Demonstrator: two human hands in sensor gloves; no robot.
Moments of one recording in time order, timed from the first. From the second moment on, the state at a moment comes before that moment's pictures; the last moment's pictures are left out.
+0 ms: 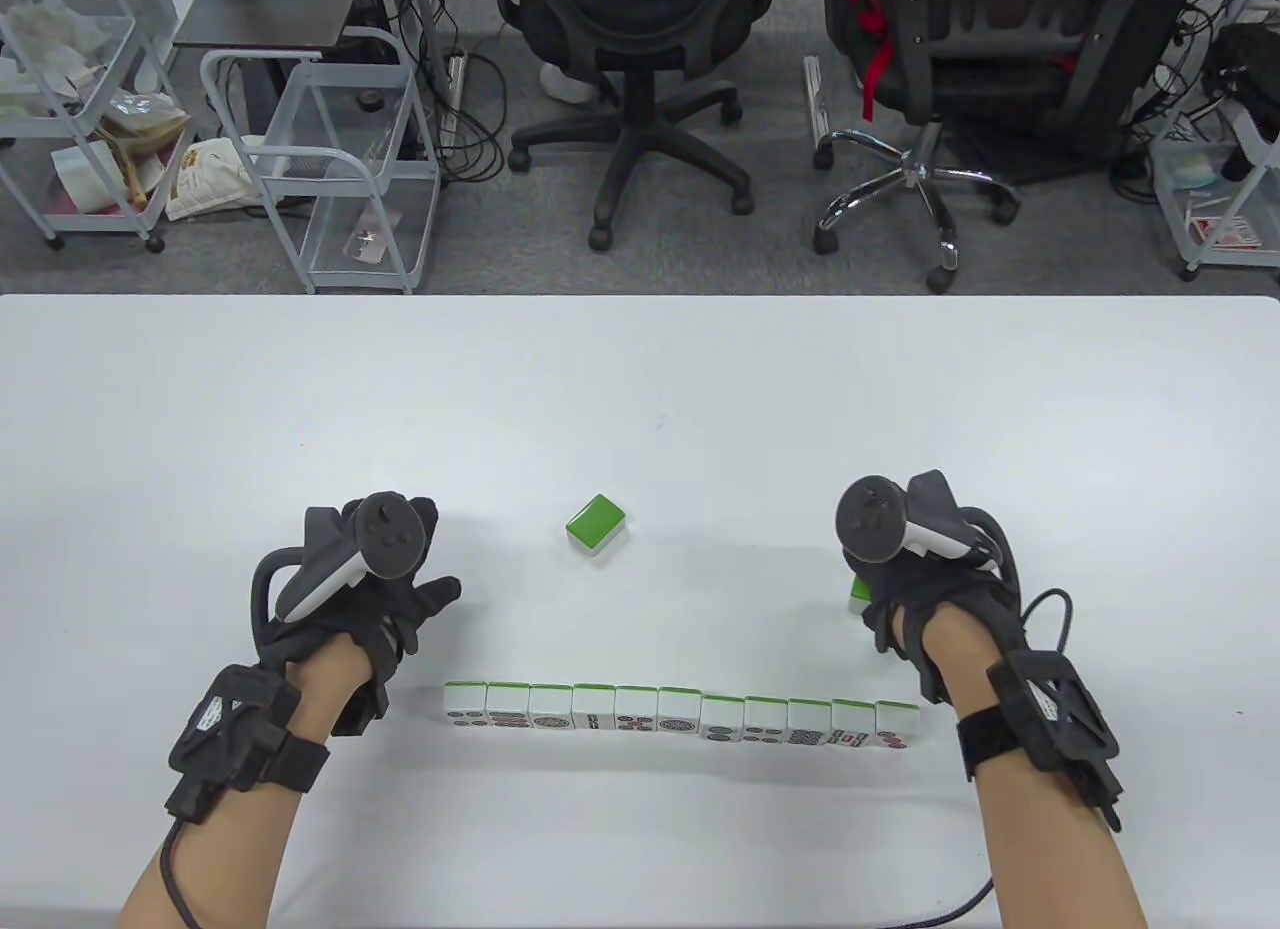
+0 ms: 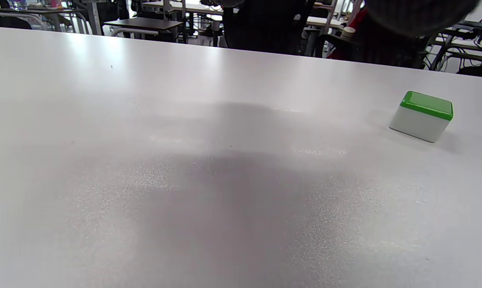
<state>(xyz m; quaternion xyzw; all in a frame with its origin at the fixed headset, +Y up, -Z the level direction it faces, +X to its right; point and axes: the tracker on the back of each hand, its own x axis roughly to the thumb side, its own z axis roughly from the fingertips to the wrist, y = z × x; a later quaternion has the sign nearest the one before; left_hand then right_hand) -0.263 -0.708 -0.318 -0.17 0.00 0.05 0.98 0.222 -0.707 -0.337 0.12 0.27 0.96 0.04</state>
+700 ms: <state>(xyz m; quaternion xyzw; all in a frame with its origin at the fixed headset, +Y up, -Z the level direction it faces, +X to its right) -0.263 -0.709 -0.314 -0.18 0.01 0.05 0.98 0.270 -0.740 -0.295 0.09 0.47 0.87 0.13</state>
